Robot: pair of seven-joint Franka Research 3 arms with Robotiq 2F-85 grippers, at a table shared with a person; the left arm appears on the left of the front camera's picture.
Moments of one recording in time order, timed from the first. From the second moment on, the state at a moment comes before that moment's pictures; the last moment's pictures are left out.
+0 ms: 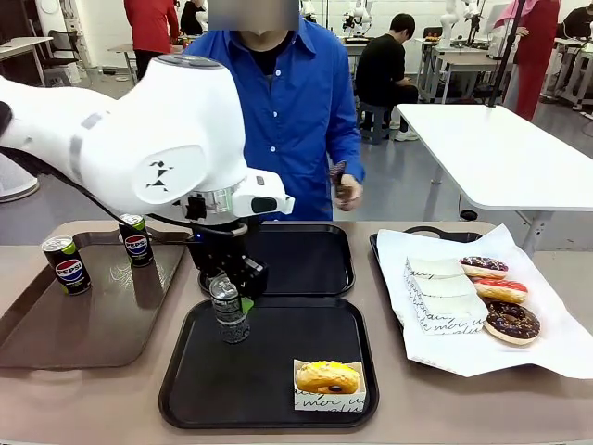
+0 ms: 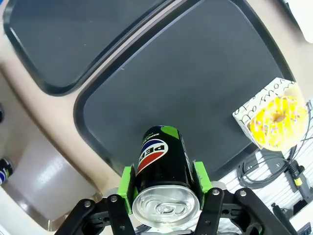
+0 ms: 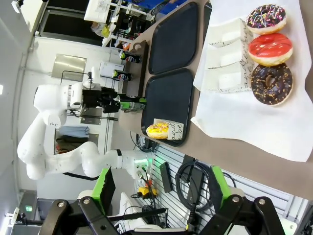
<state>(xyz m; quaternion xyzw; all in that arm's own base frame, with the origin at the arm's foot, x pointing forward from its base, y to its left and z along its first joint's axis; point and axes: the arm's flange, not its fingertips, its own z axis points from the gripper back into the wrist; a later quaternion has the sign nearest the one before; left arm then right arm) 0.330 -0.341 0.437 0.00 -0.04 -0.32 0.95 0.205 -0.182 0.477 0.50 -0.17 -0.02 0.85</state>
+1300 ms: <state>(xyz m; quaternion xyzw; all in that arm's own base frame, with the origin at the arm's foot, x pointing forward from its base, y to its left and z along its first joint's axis) 0.359 -0.333 0.394 0.02 -0.01 -0.35 0.94 0.205 -0.181 0.477 0.50 -0.17 -0.02 0.85</state>
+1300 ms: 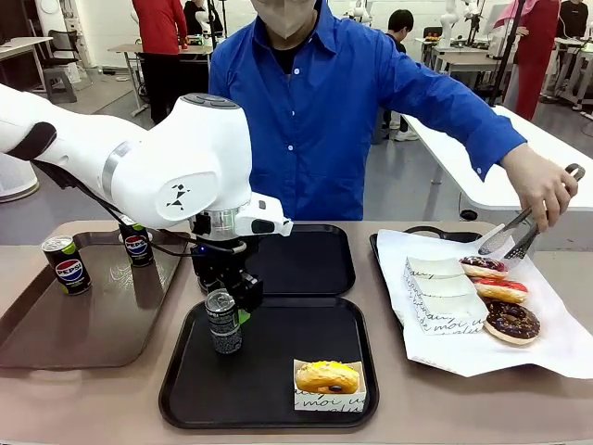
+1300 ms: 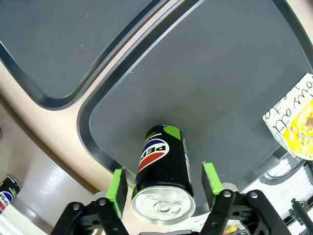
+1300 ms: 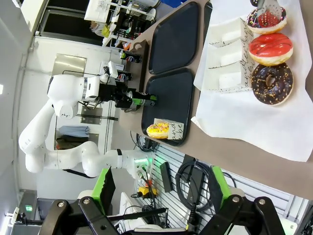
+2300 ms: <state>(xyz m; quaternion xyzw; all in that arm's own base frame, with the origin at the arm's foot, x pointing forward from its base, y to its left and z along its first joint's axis) 0.336 -0.290 0.469 0.00 -0.06 -0.29 0.95 0.205 -0.181 0.477 0.50 -0.17 -0.02 0.85</state>
